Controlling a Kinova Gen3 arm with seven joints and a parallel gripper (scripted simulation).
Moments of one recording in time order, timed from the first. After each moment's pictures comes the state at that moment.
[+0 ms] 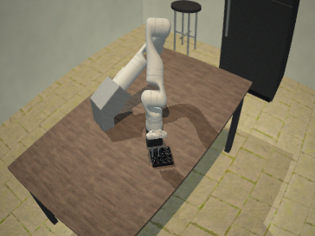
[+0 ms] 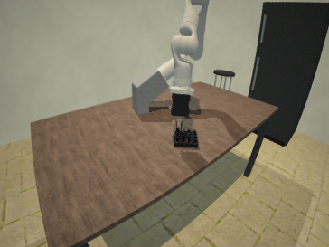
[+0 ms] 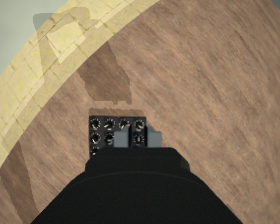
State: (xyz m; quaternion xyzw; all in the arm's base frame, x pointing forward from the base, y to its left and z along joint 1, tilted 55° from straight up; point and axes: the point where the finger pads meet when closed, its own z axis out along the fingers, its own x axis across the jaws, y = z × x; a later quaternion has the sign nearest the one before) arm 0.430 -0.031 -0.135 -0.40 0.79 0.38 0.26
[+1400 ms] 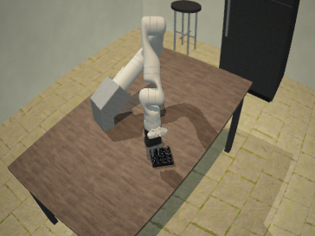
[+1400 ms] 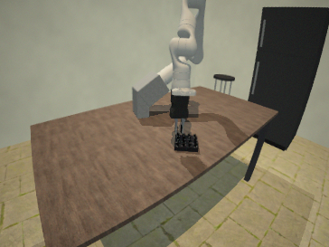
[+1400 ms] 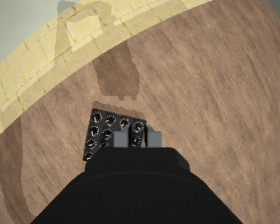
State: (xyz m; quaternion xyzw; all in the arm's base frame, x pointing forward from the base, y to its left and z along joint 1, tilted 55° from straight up) arm 0.430 -0.038 -0.133 -0.47 0.75 0.34 0.31
